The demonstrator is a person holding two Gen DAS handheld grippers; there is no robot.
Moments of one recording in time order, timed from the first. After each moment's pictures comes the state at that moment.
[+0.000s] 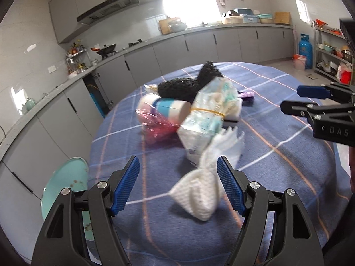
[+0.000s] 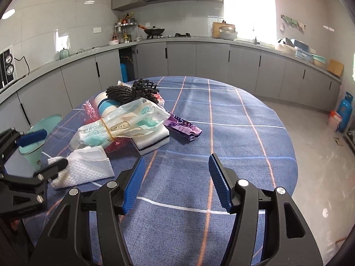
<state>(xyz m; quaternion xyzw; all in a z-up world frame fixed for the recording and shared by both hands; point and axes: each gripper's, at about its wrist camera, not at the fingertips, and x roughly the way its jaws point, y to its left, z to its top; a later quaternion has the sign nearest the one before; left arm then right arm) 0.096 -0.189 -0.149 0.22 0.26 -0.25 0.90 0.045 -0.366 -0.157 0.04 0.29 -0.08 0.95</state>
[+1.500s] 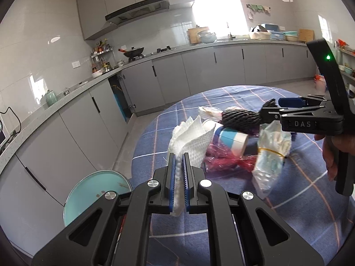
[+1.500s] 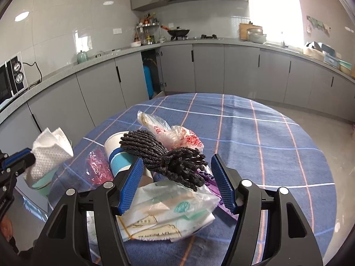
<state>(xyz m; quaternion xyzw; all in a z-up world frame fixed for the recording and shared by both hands) 0.155 -0.135 -0.101 0.17 0.24 -0.18 0.94 0.178 -0.354 -0.128 0.05 0.29 0.00 0.95</state>
